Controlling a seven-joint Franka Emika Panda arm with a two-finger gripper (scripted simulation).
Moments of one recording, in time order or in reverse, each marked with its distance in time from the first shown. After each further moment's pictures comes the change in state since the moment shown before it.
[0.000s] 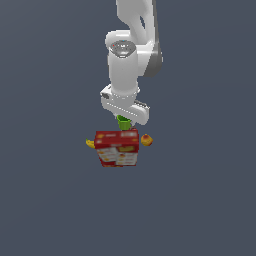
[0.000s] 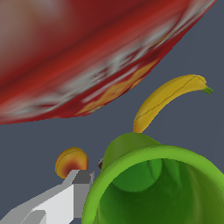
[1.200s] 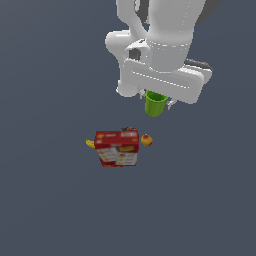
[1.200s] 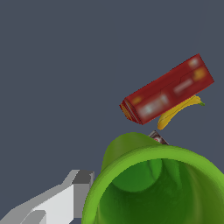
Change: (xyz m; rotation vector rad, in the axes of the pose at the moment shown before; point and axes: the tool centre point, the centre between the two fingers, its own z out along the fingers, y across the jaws) arm 0.017 -0.120 -0.169 0.003 -0.001 -0.001
